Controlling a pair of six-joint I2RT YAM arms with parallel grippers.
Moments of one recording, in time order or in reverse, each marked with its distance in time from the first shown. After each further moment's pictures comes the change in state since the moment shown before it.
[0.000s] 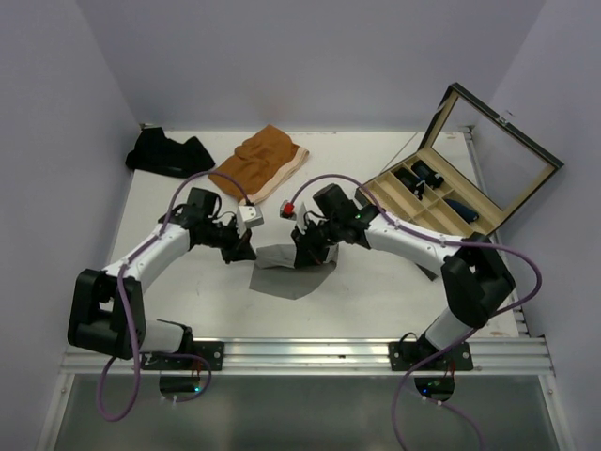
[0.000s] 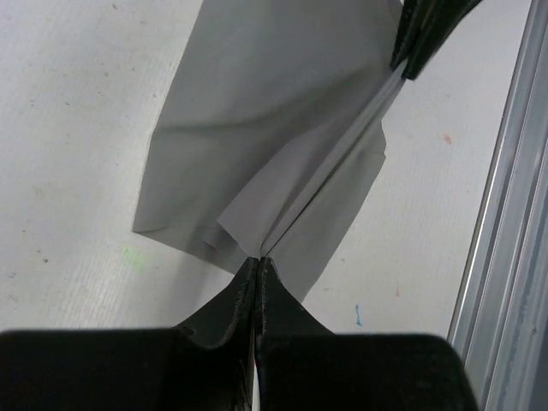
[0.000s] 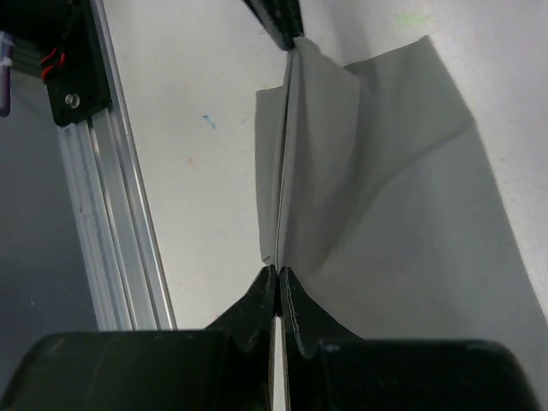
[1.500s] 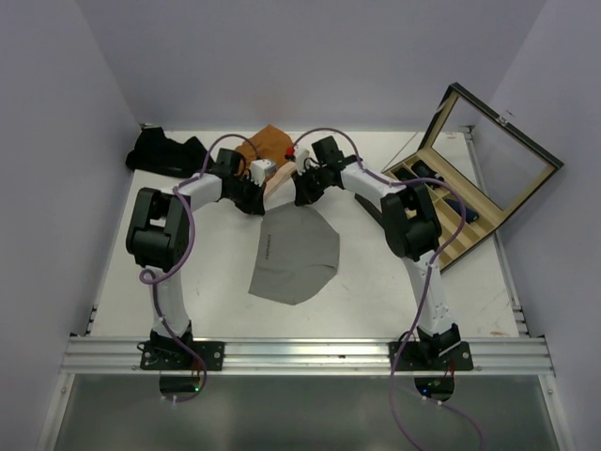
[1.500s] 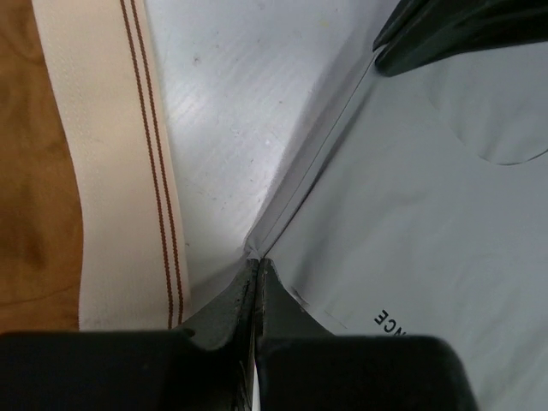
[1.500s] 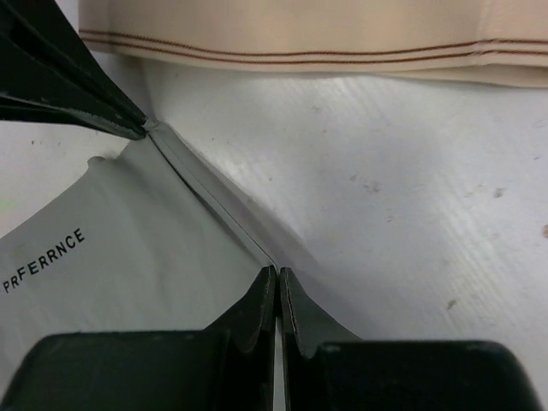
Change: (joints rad) left arm 0.002 0.659 0.523 0.188 -0.294 -0.354; right arm -0.234 0.692 0.705 -0.043 0.122 -0.069
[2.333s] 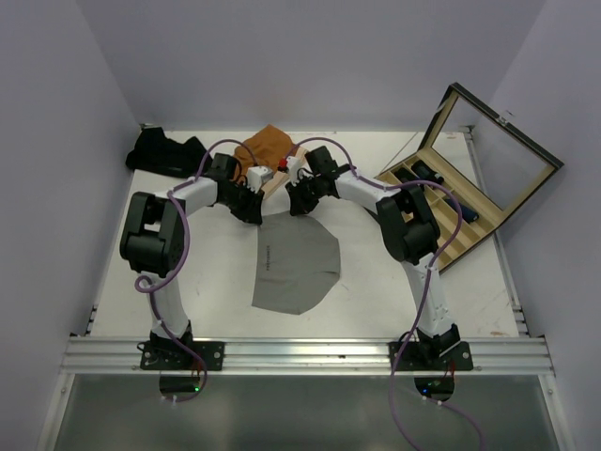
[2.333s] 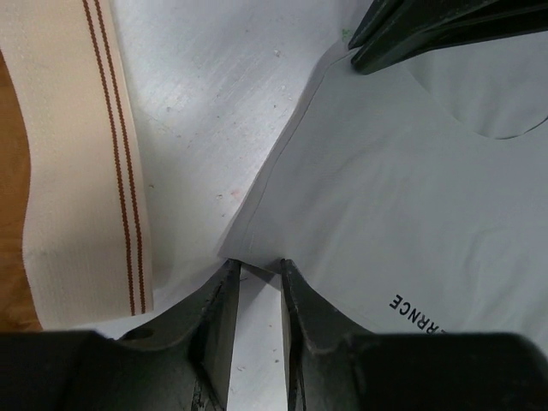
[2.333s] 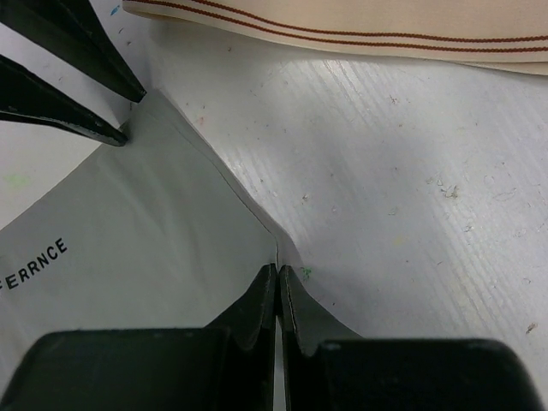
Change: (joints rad) left arm 0.014 -0.061 -0.070 -0.056 0.020 0.049; right arm 0.043 -0.026 -0.084 0.054 -0.006 -0.031
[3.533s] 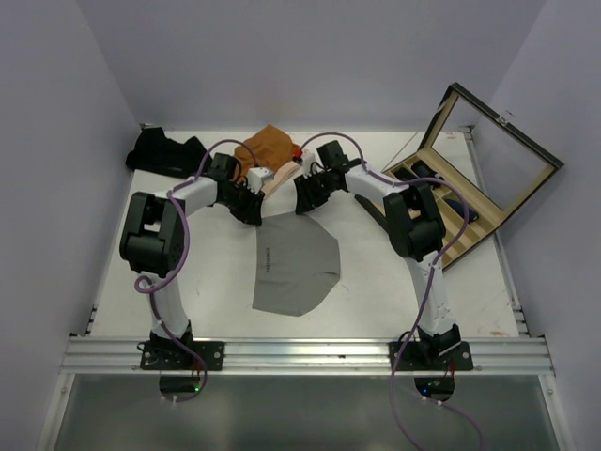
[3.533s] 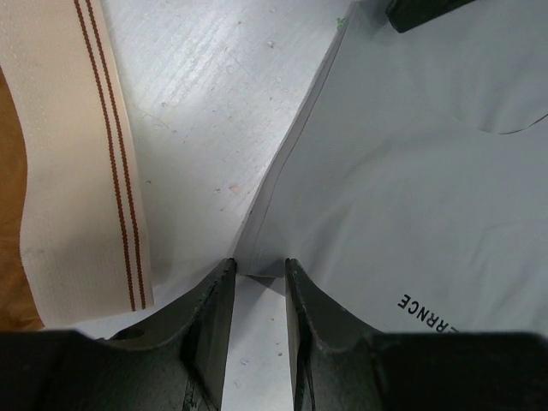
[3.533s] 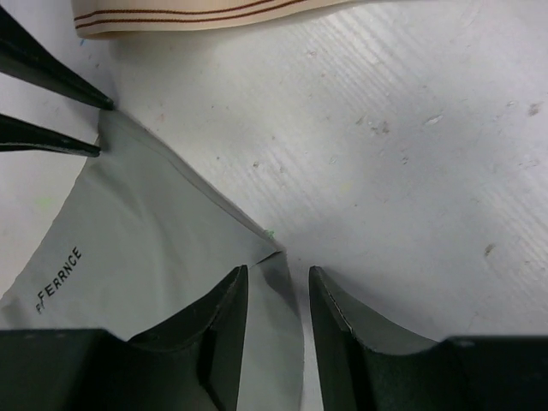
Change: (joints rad) left arm 0.000 0.001 0.008 -0.021 -0.003 0.044; right arm -0.068 0.000 0.018 -0.060 -0.048 0.184
